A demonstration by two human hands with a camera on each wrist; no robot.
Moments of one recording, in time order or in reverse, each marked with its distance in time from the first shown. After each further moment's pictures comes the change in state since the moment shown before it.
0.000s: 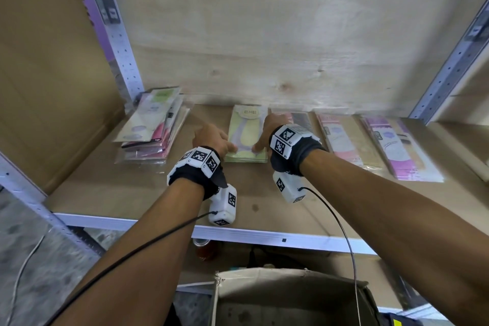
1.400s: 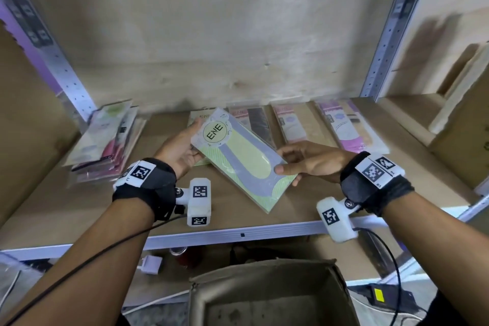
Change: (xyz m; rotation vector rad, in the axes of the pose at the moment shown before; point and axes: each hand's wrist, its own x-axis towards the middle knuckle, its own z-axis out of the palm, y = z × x) left_hand -0.028 0.038 0.016 -1.057 -0.311 -0.206; right_hand -0.112 0.178 -0.025 0.868 -0.439 -0.312
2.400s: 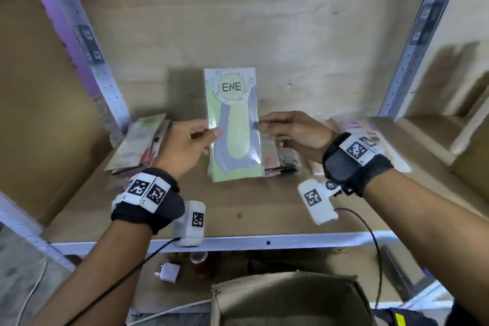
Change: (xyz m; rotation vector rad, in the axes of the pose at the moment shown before) left_hand -0.048 0.047 -0.033 0.753 -0.045 0.701; right_hand 0.042 -0.099 0.037 0.242 0.279 -0.193
